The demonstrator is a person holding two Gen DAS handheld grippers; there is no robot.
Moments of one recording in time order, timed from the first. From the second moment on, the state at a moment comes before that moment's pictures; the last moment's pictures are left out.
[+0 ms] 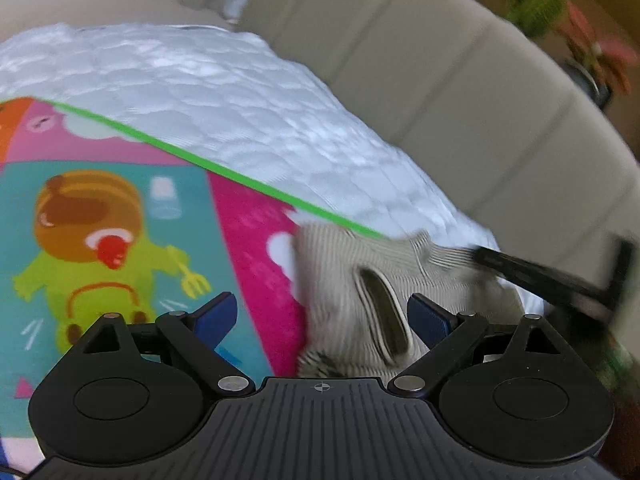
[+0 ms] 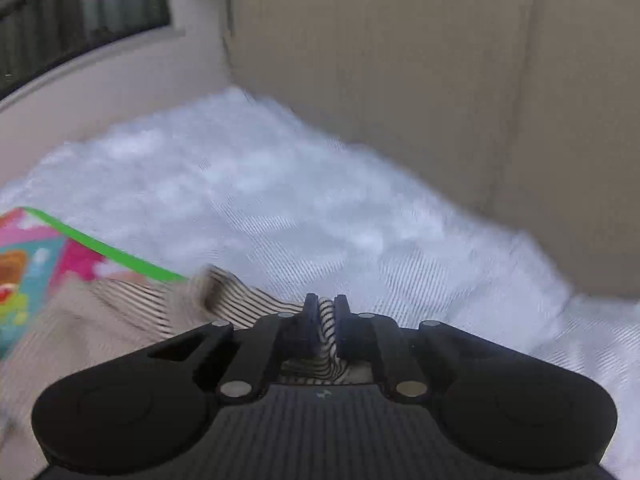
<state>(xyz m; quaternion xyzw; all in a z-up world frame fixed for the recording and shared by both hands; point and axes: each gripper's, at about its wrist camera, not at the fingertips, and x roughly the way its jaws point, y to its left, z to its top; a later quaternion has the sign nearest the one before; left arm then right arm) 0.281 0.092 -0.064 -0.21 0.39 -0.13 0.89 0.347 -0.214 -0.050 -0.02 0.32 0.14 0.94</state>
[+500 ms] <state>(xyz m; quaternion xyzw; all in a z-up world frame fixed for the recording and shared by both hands) 0.236 0.070 -0.014 -0.22 0.37 -0.21 0.88 0.115 -0.234 -0.031 0.03 0.37 0.17 0.91</state>
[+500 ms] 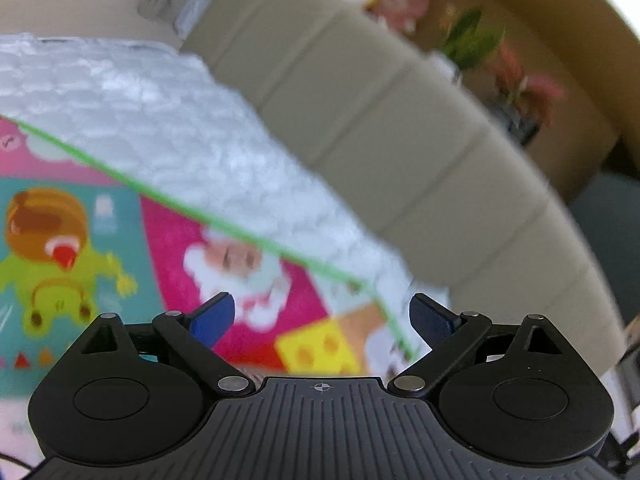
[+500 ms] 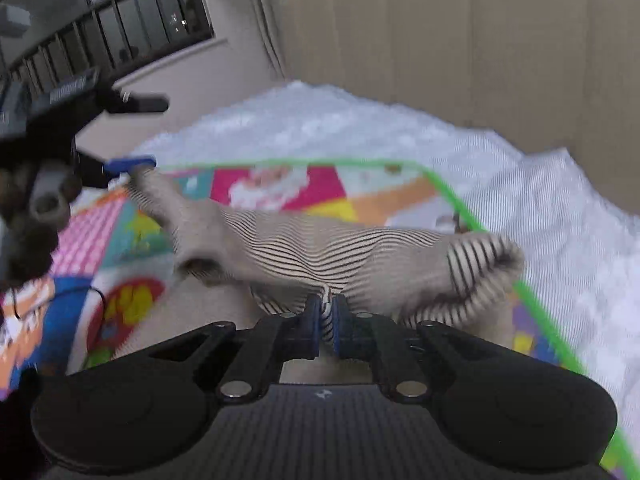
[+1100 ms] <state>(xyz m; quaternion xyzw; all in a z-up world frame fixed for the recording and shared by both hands) 0.145 0.060 -0.059 0.09 0.51 -0.11 0.85 0.107 -0.294 -0.035 0.18 0.35 0.08 0.91</state>
